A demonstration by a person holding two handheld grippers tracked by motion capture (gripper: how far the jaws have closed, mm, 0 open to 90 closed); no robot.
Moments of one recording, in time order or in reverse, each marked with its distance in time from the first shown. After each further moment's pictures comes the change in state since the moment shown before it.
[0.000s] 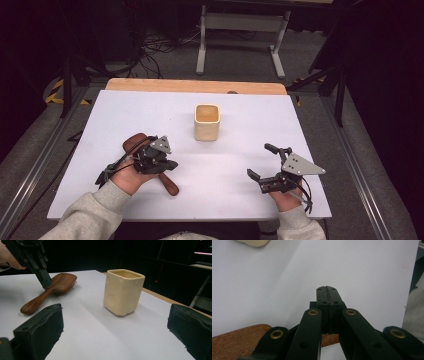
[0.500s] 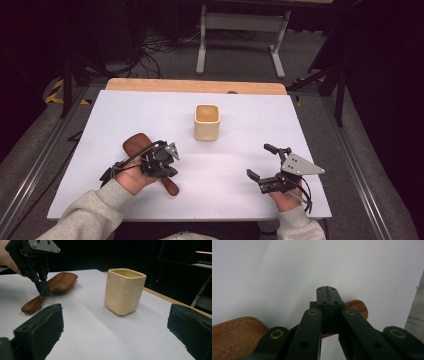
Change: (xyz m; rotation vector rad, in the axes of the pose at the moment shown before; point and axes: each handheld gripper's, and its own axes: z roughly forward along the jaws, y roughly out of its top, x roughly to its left) left arm -0.001 0.007 0.019 0.206 -0.006 0.024; right arm 0.000 0.000 0.001 0.007 0.006 -0.002
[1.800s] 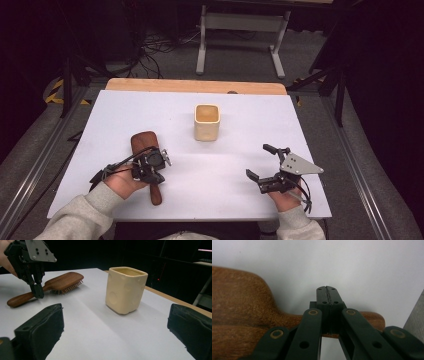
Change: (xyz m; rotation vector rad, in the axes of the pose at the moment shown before) left arm 0.003 -0.028 0.006 0.138 -0.014 -0.068; right arm 0.000 -0.001 0.002 0.008 0.007 0.009
